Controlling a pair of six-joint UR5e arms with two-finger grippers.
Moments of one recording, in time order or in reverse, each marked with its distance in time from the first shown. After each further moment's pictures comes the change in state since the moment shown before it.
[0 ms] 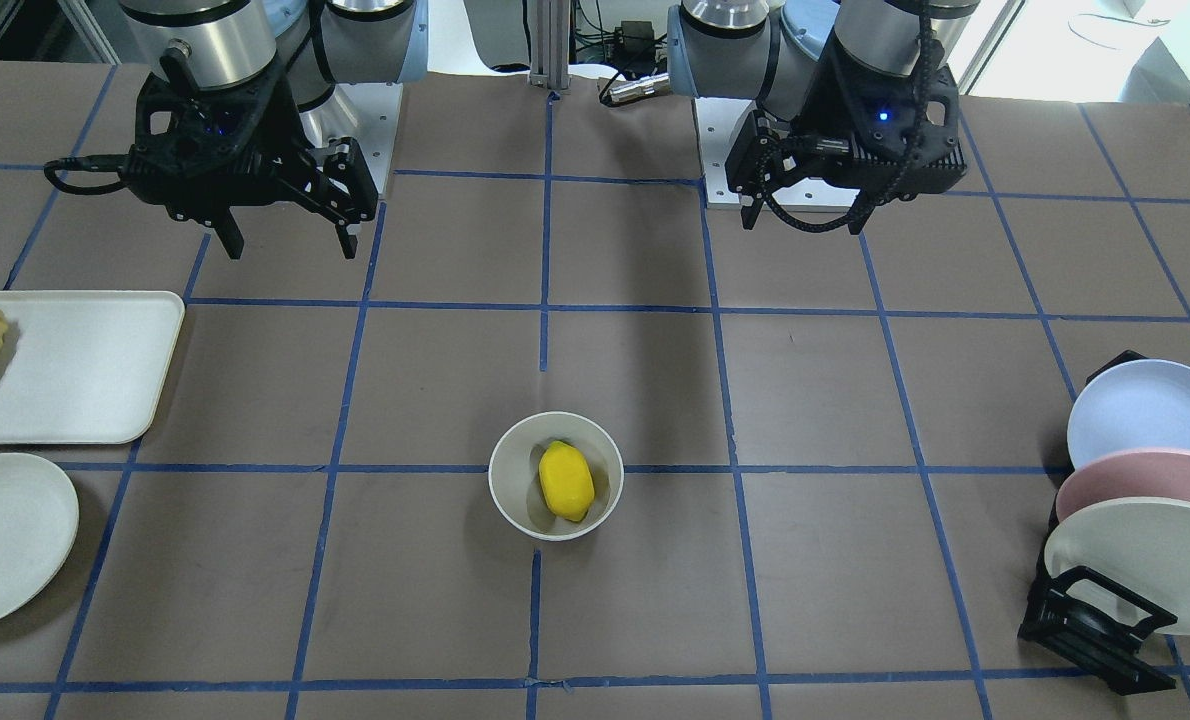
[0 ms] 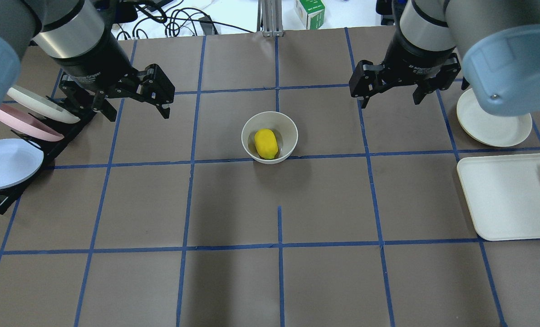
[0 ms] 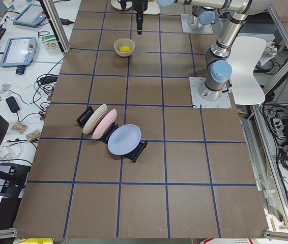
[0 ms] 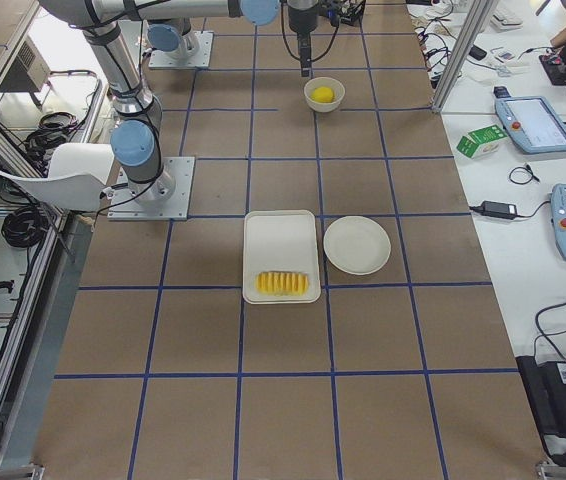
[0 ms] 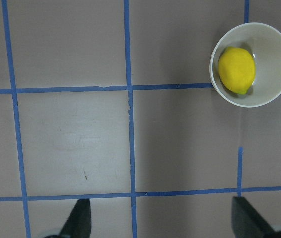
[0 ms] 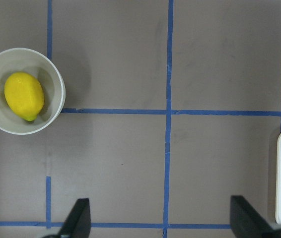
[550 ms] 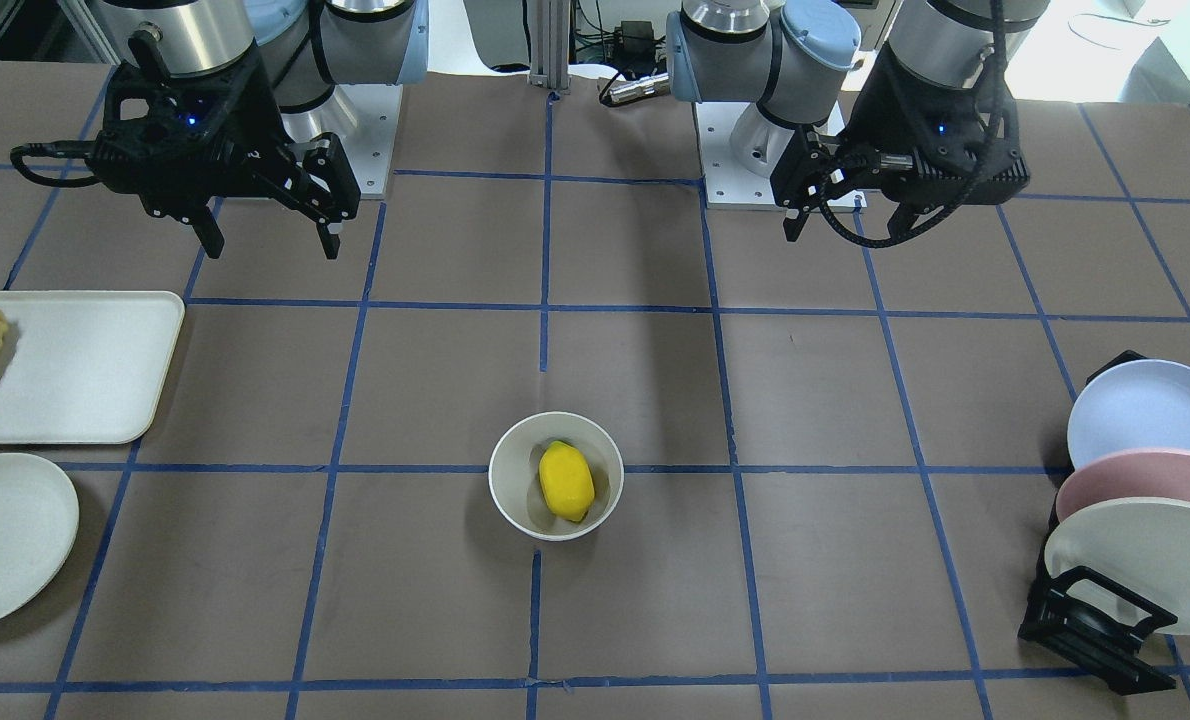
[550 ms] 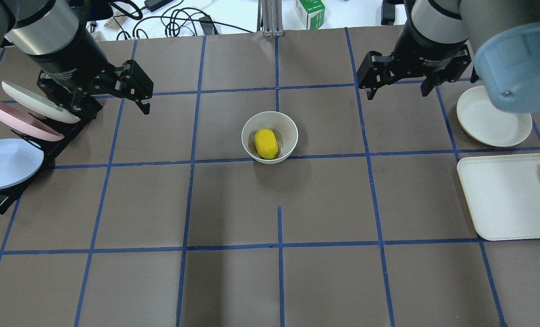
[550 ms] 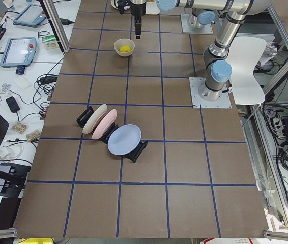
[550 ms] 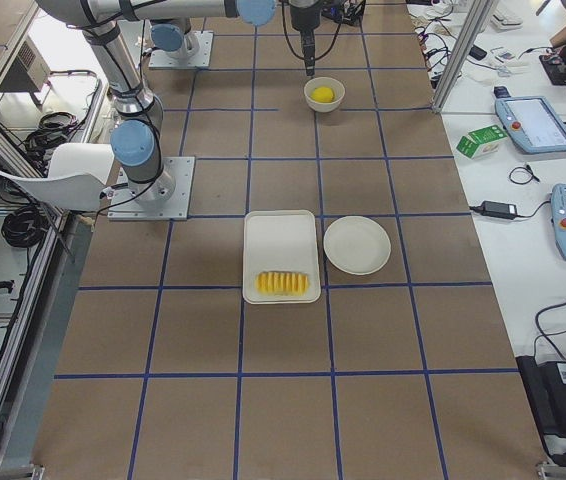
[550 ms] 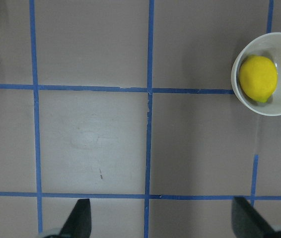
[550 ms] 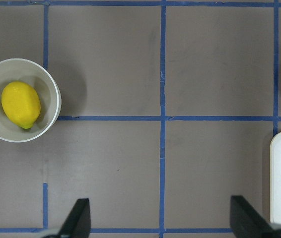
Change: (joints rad) left arm 0.058 0.001 -0.005 0.003 0.004 0.035; right arm -0.015 -0.004 -0.007 0.002 -0.002 -0.004
